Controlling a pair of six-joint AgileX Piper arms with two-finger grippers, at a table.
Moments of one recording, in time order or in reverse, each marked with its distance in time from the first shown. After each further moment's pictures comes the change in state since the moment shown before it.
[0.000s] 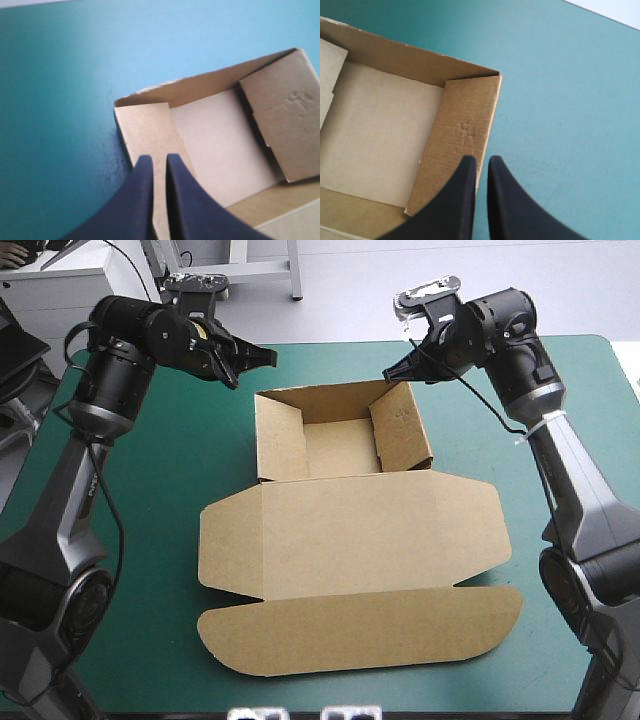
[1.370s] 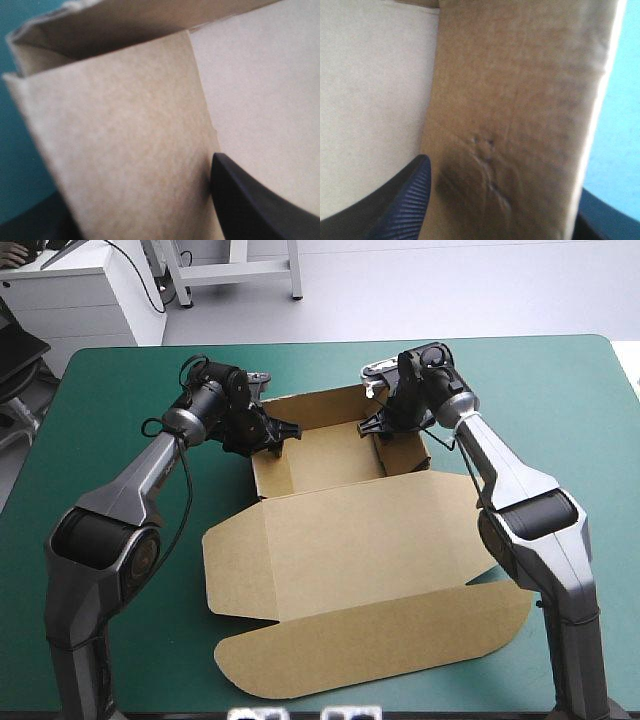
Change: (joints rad) left arm 0.003 0.266 0.284 -0.017 -0.095 -0.121; right arm 0.013 0.365 0.001 0.060 -0.005 0.012
